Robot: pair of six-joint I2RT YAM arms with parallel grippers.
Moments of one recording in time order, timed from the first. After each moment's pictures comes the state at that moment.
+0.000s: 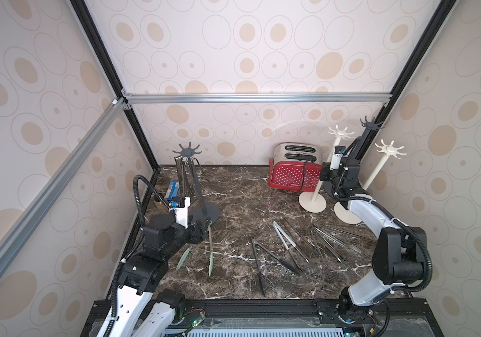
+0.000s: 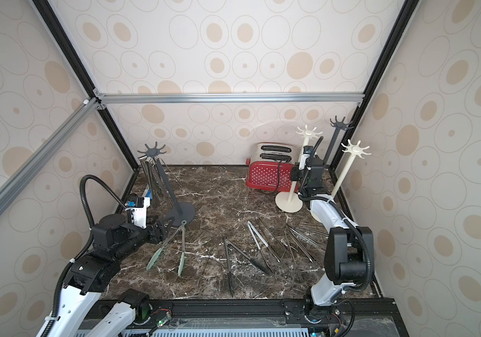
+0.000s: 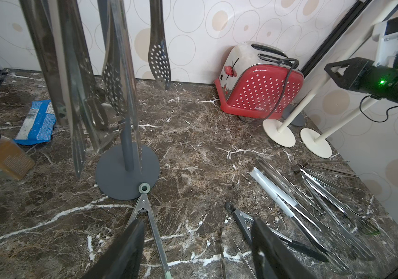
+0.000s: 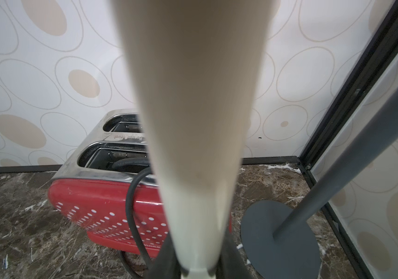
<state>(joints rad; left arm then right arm) -0.29 0.63 0.82 -0.62 0.12 -0.25 0.03 1.62 1.19 0.15 0.02 0.04</state>
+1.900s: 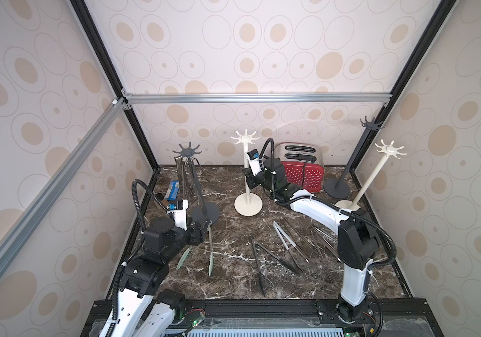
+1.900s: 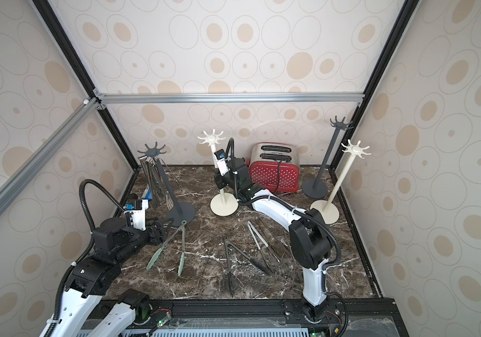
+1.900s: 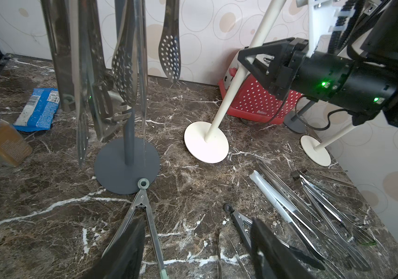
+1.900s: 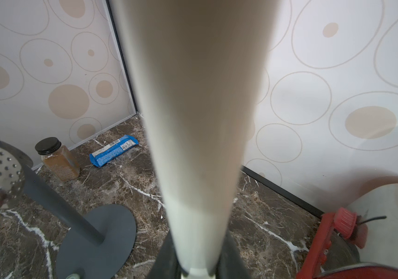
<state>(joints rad) -0.29 0.59 0.77 -0.60 0.10 -0.32 0.65 1.93 1.58 0.12 -0.01 -0.03</state>
